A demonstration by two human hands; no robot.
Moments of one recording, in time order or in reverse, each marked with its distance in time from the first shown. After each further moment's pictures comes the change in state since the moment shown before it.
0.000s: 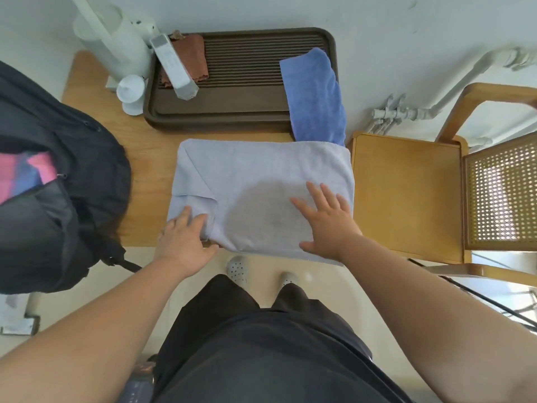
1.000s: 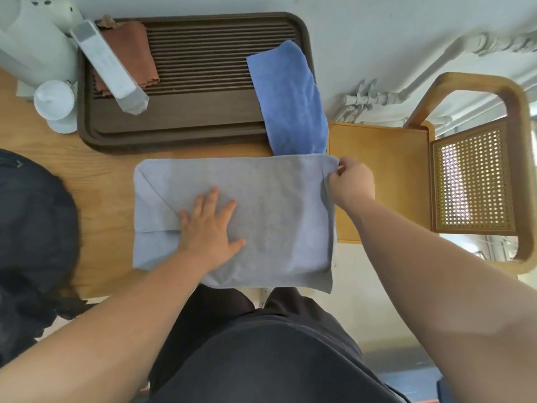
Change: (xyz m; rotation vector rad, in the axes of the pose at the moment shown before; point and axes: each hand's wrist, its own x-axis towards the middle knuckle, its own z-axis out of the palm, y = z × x) left_hand 0.099 0.075 -0.019 0.079 -0.025 0.320; right_hand 0.086 0.084 -0.050 0.757 0.320 0.800
